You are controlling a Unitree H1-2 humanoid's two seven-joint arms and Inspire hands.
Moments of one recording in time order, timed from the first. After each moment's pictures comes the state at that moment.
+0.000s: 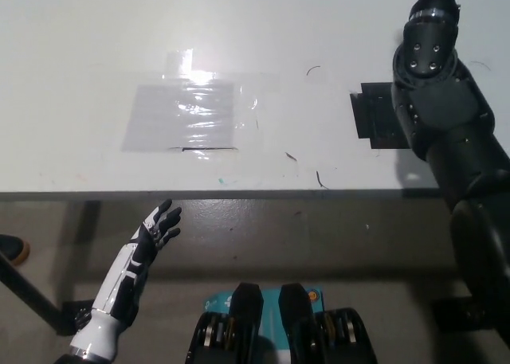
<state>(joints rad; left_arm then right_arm) -0.07 0.17 -0.03 0.06 -0.09 -0.28 -0.20 -1.27 -0.10 -0.09 1.22 -0.20 -0.41 -0.58</state>
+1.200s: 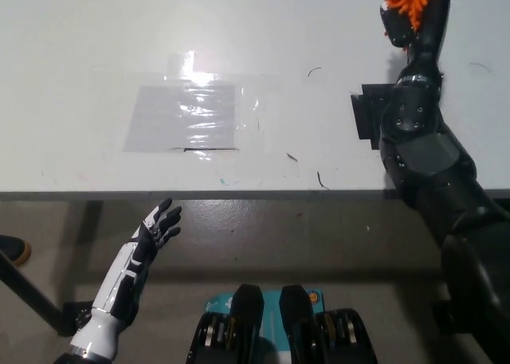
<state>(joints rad) -0.07 0.17 -0.03 0.06 -0.09 -0.28 -0.20 -1.17 -0.08 -0.03 1.33 -0.12 -0.46 -0.62</state>
